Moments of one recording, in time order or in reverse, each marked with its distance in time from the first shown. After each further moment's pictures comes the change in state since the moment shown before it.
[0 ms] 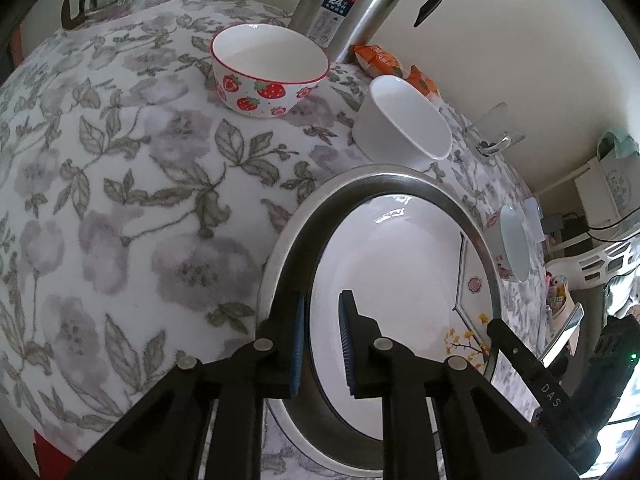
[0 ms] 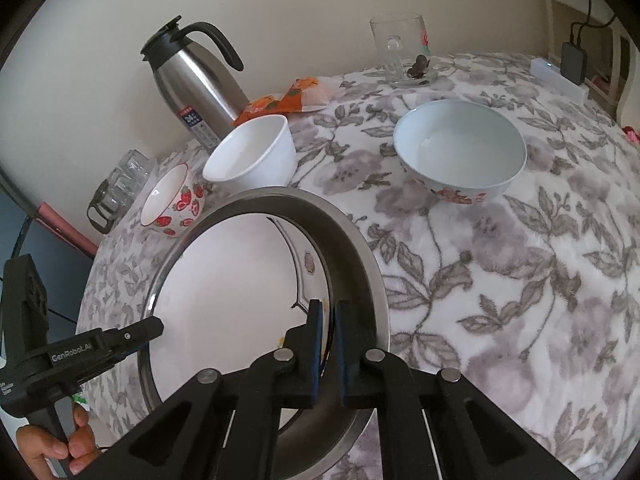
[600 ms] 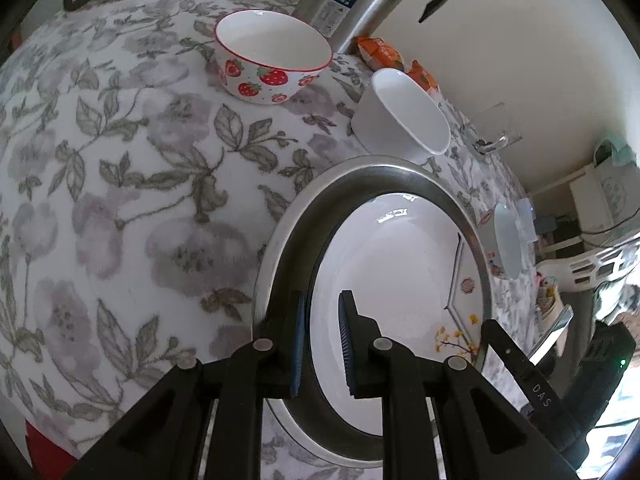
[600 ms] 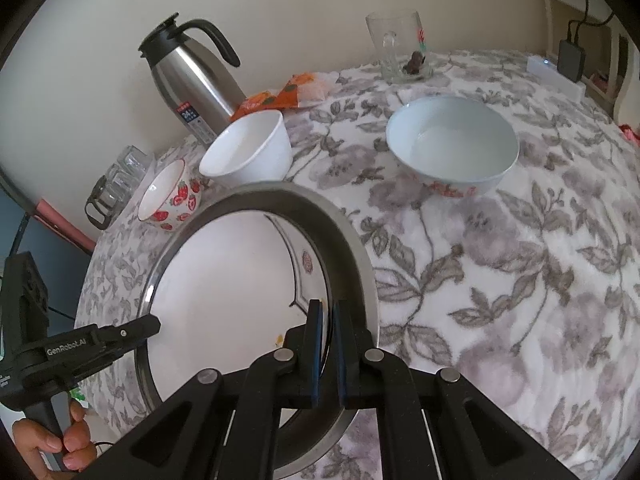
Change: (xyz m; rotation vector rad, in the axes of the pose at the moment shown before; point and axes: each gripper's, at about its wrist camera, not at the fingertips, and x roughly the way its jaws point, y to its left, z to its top) left arm 0.002 0.006 -0.002 -0.046 0.043 -0.040; right arm -0.007 -0.002 0.000 -0.016 -0.003 -0.023
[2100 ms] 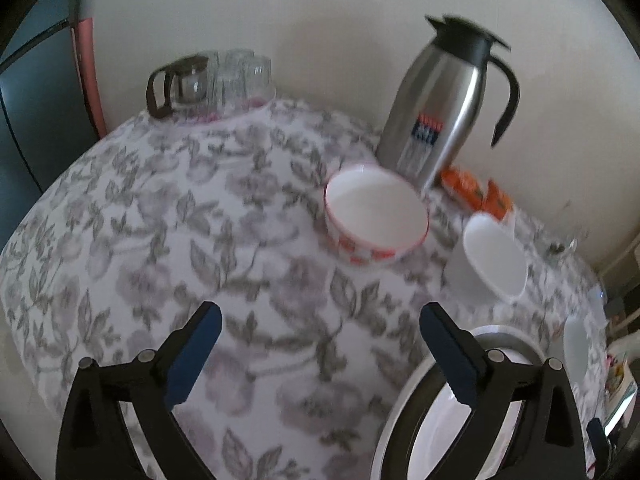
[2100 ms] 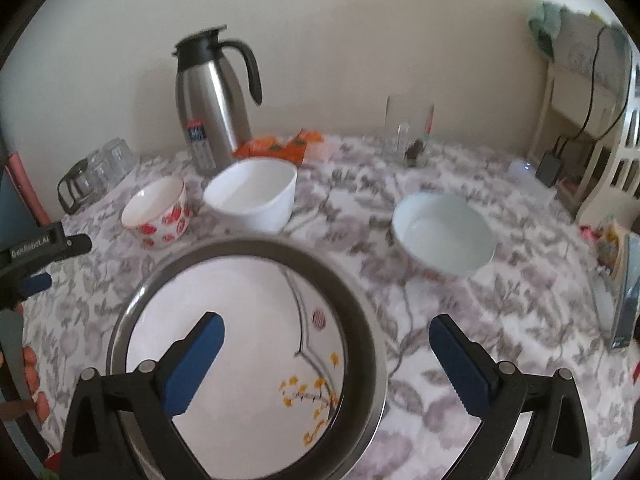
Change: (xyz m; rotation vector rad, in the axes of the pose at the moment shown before) left arm -0.055 0.020 0.063 0.008 -0.411 0.320; right arm -0.013 0.061 0.006 -0.214 -0.214 -0.243
